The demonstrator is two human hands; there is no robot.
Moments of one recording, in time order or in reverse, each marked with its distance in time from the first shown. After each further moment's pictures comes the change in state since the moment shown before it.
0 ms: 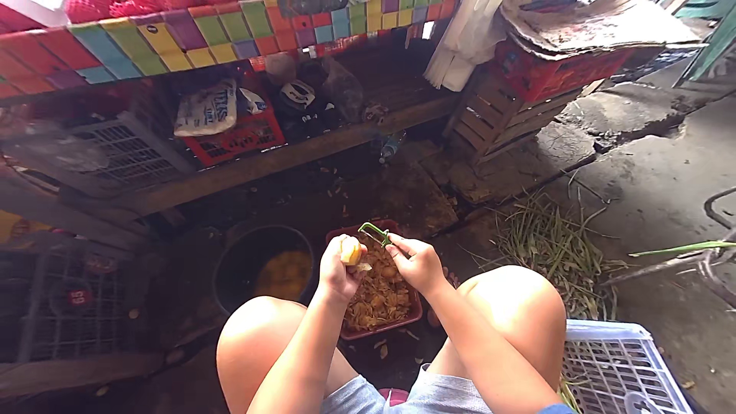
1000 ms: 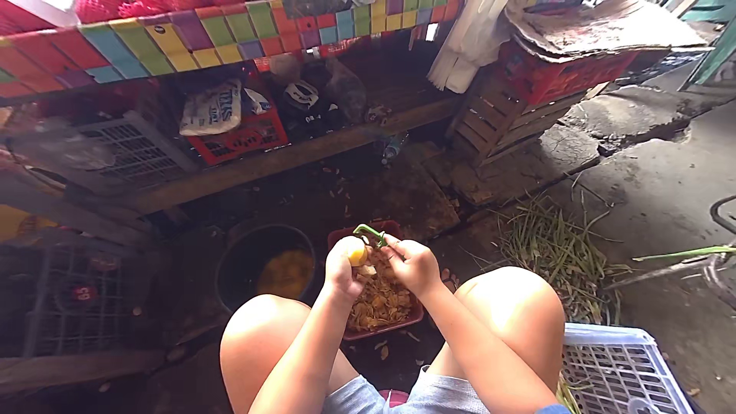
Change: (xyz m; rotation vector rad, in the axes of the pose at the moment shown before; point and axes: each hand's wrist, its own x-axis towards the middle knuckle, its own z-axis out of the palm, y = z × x) left_hand -0.001 -0.002 0.008 -0.038 0.036 -0.028; right_hand -0.002 -0.002 0.012 -0.074 0.091 -0.127
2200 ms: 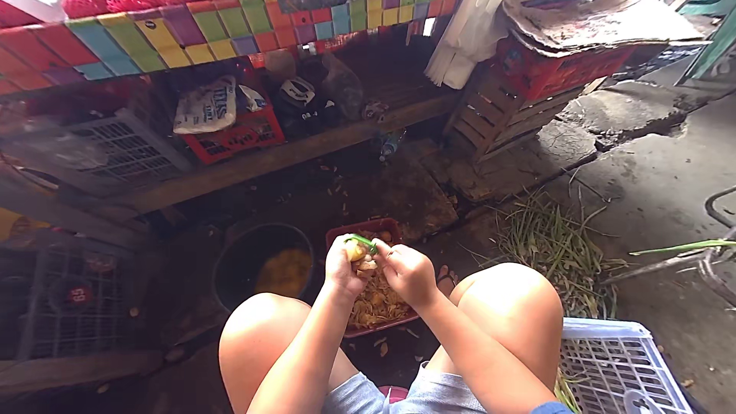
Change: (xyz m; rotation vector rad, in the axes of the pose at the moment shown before) left_hand 0.004 -0.003 0.001 -0.158 0.007 -0.086; right_hand -0.011 -0.010 0.004 -0.158 0.110 -0.237
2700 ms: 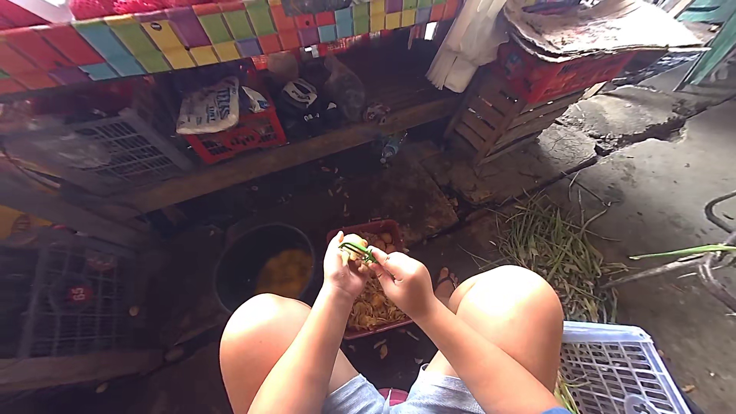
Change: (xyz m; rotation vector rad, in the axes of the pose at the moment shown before) left_hand 0.001 0.003 -0.002 -0.040 -0.033 0.030; right_hand -0.003 -0.016 0.000 0.156 0.010 -0.003
